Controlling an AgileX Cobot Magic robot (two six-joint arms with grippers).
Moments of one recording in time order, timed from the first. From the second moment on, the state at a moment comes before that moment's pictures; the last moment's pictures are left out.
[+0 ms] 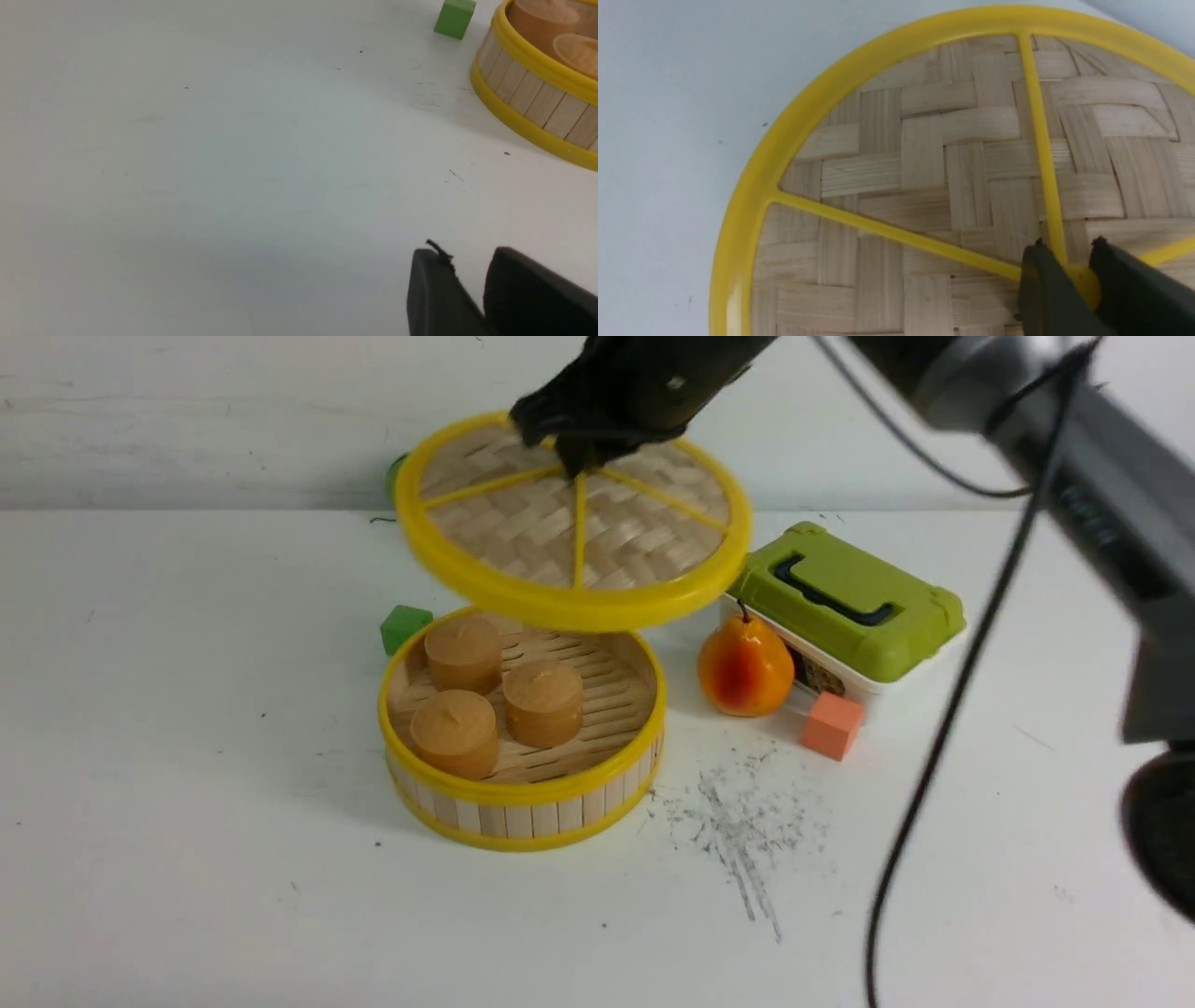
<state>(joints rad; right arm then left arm) 0.52 2.17 -2.58 0.11 1.21 -0.01 0.02 -0.01 0.03 0.05 0.36 -0.20</state>
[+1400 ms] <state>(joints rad) 0.30 1.72 -0.94 0.07 0.18 0.12 0.02 -0.01 0.03 0.04 0.36 -0.20</state>
